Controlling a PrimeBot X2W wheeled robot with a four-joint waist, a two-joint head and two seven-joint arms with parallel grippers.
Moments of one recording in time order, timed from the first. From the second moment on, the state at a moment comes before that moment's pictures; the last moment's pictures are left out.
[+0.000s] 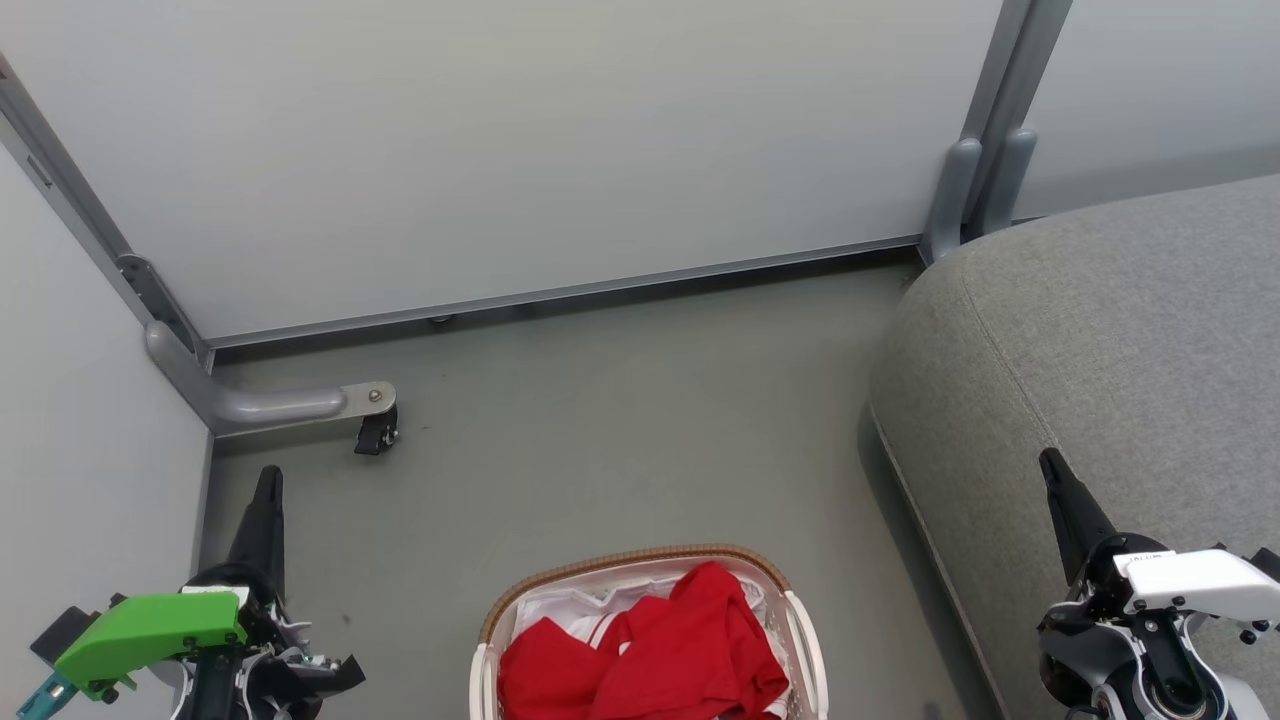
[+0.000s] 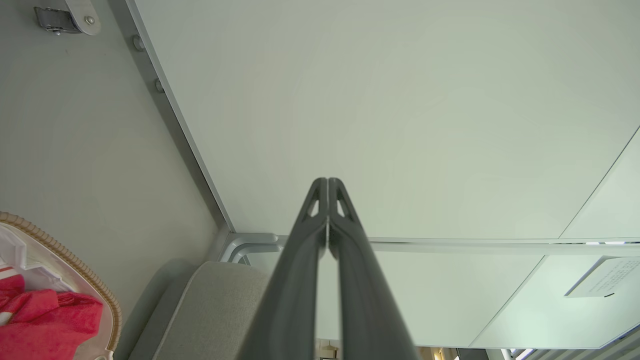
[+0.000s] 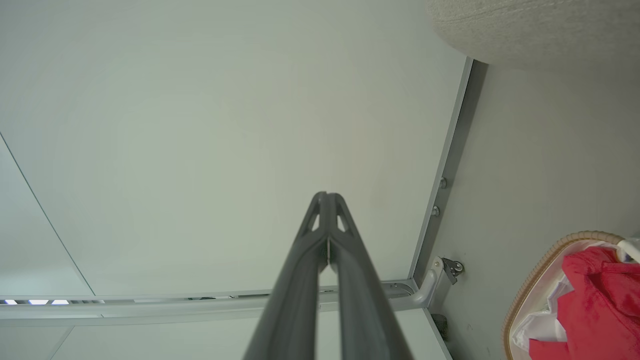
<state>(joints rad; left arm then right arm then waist) -0.10 0.05 0.11 0.24 -1.61 -0.13 0.11 -0.10 -0.05 -0.11 0.25 1.61 0.13 0.11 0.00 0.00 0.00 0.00</state>
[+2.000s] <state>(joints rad) -0.06 0.04 0.03 0.27 -1.50 -0.13 0.02 -0.07 -0.03 -0.13 0.28 1.42 0.13 0.02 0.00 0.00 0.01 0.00</state>
